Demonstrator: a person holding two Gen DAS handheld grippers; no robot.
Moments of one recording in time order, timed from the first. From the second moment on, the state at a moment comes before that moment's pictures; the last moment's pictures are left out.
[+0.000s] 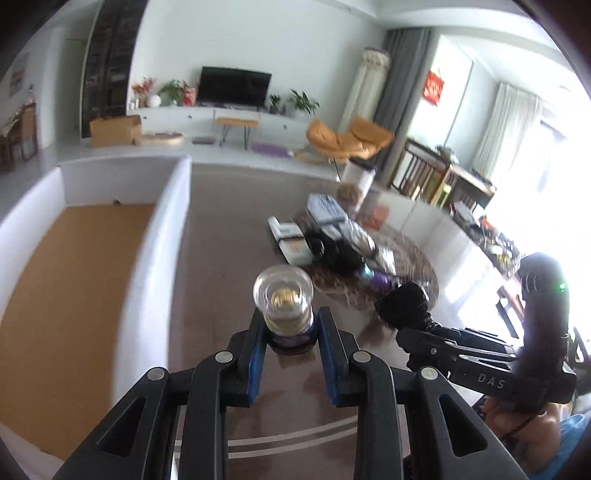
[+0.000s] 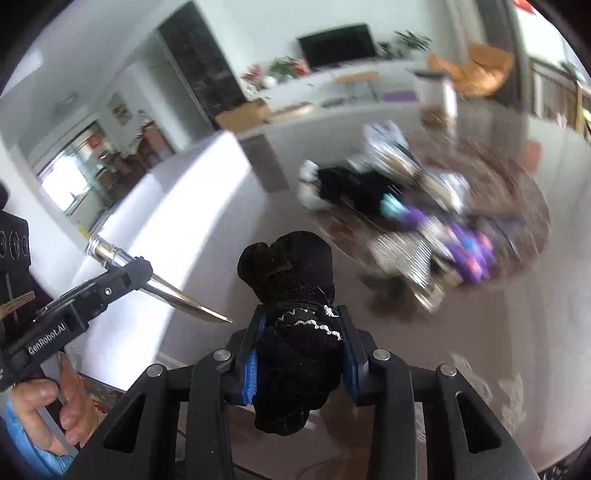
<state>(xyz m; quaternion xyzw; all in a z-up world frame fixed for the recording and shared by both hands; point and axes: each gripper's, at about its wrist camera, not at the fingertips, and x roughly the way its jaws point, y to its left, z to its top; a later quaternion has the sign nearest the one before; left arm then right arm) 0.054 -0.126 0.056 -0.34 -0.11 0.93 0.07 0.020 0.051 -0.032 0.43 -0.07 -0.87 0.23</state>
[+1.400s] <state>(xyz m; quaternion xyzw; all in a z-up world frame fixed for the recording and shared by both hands) 0.034 -0.138 0.072 -0.39 -0.10 0.91 0.05 0.016 0.083 -0.070 0.48 -0.06 -0.87 0.10</state>
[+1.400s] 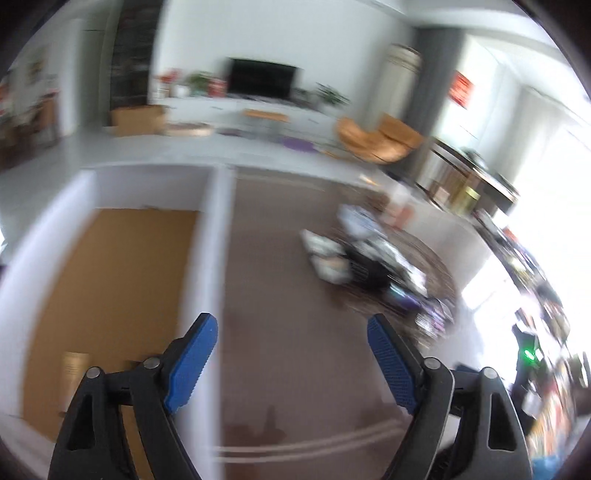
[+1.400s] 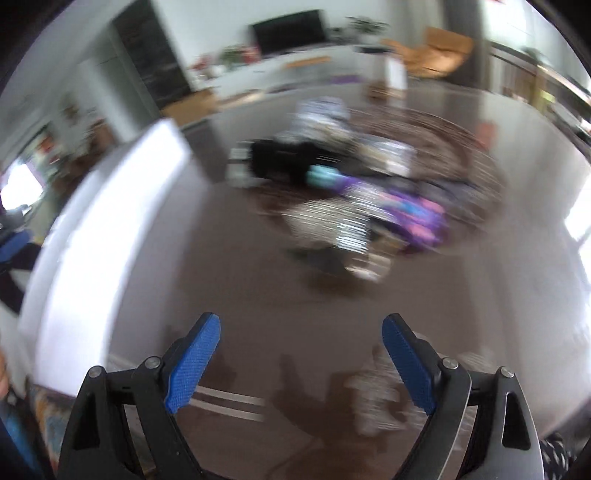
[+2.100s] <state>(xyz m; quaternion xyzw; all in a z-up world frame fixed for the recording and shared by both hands) -0.030 -0.046 -0.059 -0.48 -0.04 0.88 0.03 -0.022 0.132 -0.117 0.50 0.01 -0.87 0.00</state>
